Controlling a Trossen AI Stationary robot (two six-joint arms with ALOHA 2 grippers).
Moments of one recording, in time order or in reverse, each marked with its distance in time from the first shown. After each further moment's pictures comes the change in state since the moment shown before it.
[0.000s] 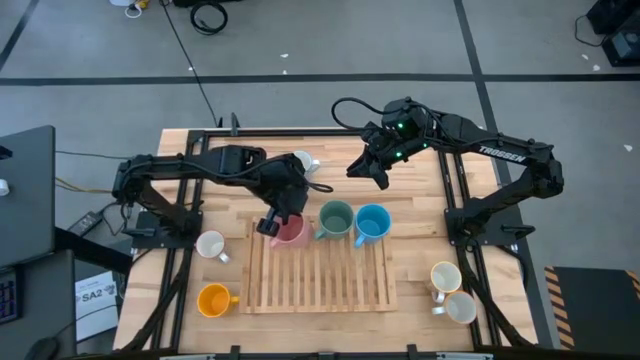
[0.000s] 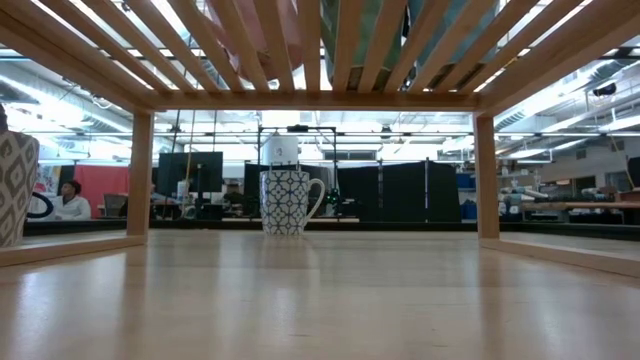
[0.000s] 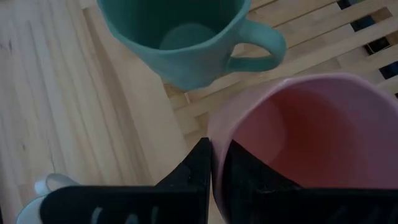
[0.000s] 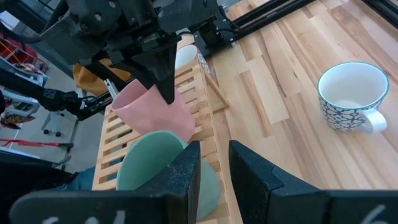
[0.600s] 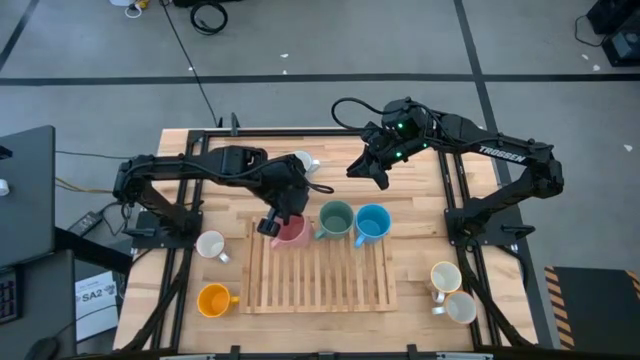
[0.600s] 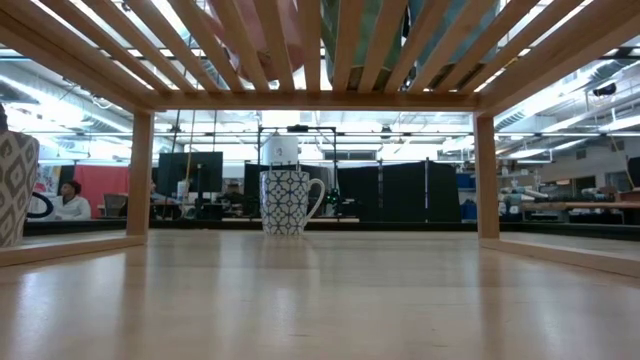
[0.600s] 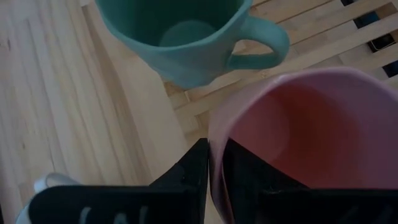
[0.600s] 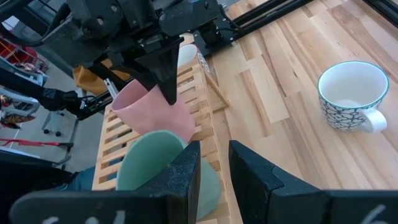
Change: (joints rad) left arm -0.001 0.006 -0.001 0.000 -0.005 0.002; right arm 0.000 0.000 0.000 -0.002 0.000 0.000
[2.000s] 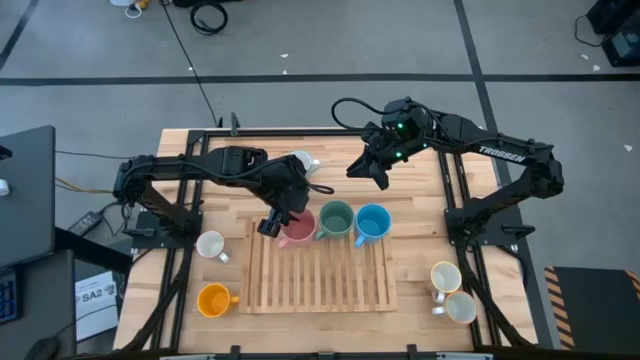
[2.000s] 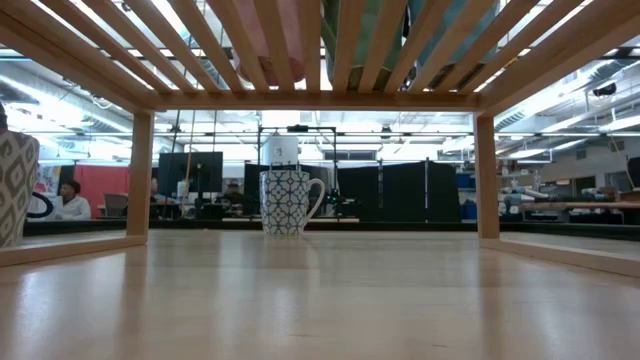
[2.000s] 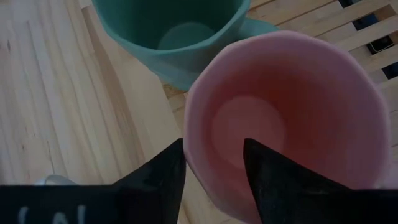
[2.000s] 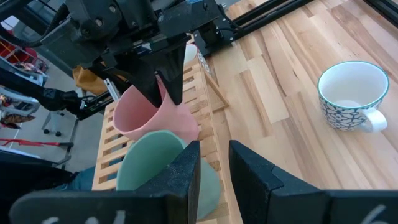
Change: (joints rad) left arm 0.000 0.000 0.000 0.004 0.000 -0.003; right arm 0.000 0.000 0.000 0.000 0.000 0.000
